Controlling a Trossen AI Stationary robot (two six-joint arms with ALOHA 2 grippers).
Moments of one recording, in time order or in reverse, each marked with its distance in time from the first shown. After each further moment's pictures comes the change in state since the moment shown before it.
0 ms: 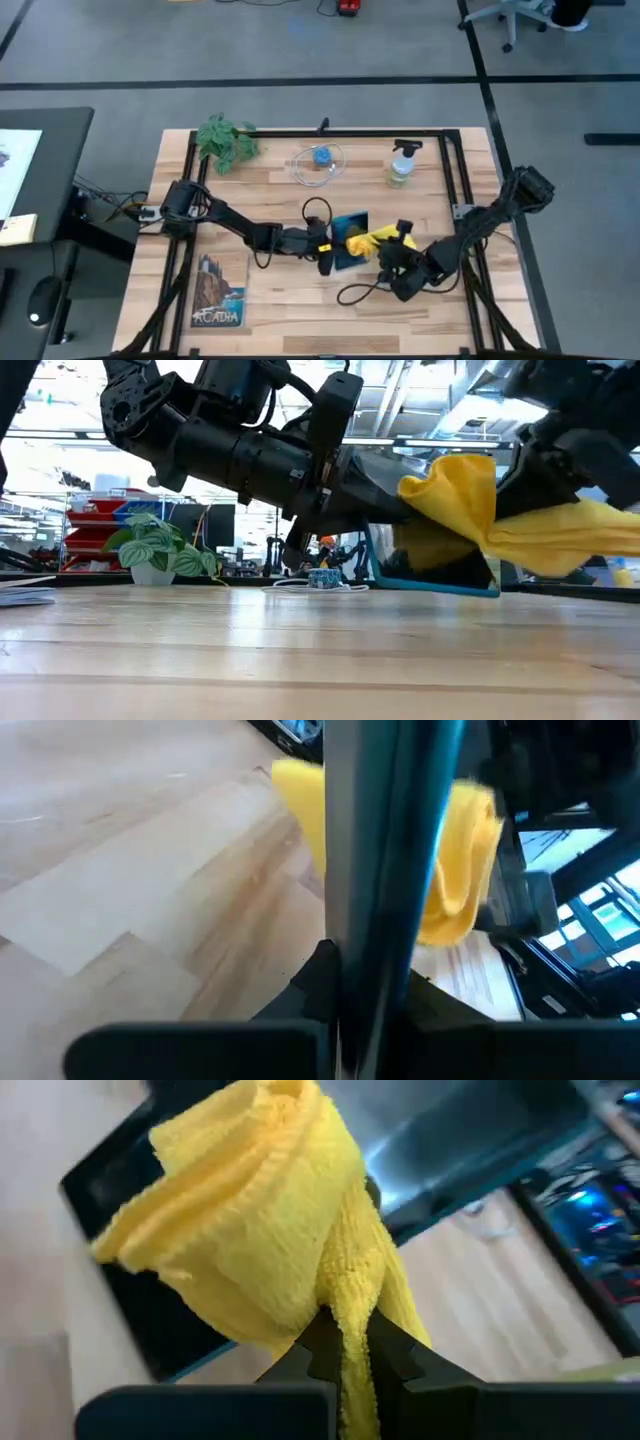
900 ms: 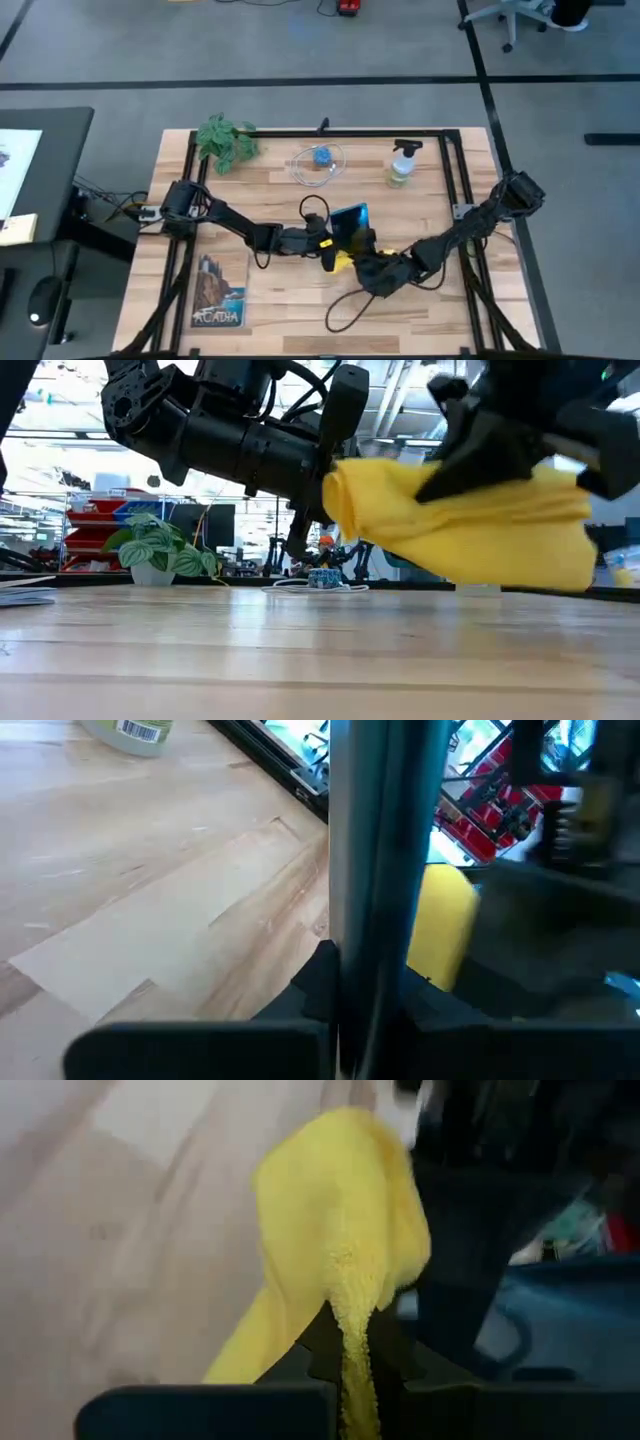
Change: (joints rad) left arm -0.002 0.000 0.013 0.026 -0.124 -0.006; right arm -0.090 0.098 0.136 0.178 -0.355 -0.758
